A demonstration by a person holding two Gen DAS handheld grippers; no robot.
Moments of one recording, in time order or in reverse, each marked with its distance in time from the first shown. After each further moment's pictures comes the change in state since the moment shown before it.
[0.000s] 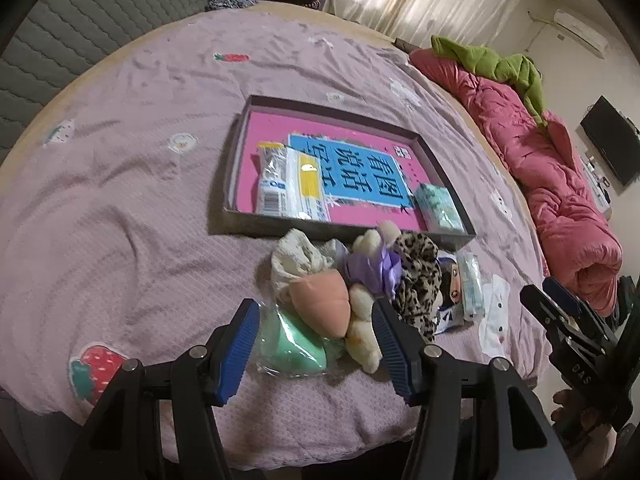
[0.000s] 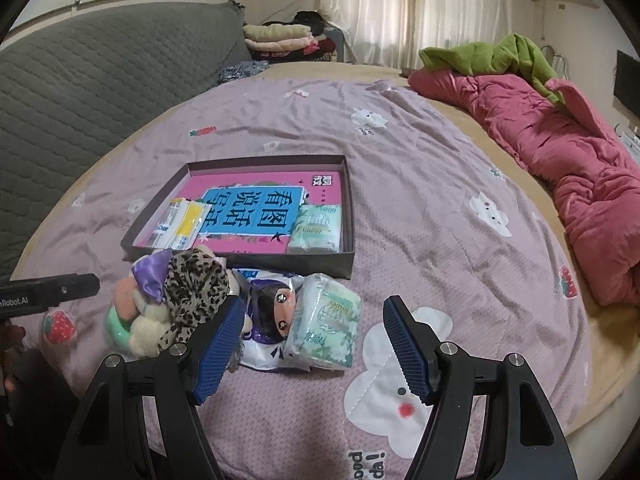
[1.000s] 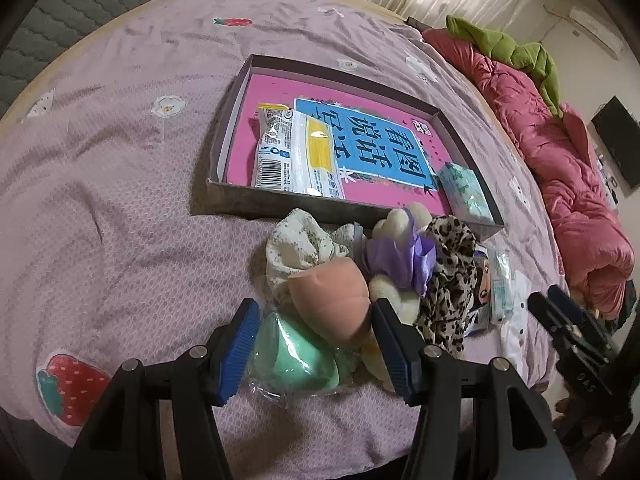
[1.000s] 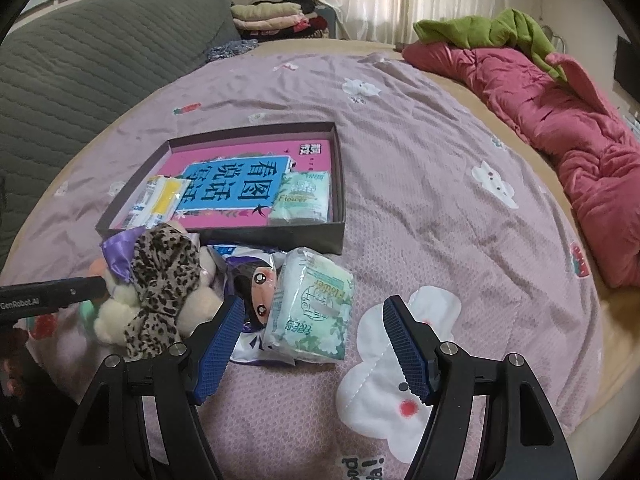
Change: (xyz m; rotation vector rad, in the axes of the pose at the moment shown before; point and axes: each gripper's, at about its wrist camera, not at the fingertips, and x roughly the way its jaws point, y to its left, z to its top) left arm 0.049 0.011 0.005 -0.035 0.081 0.001; right arm 0.042 -0.012 -0.011 0.040 0.091 -0.007
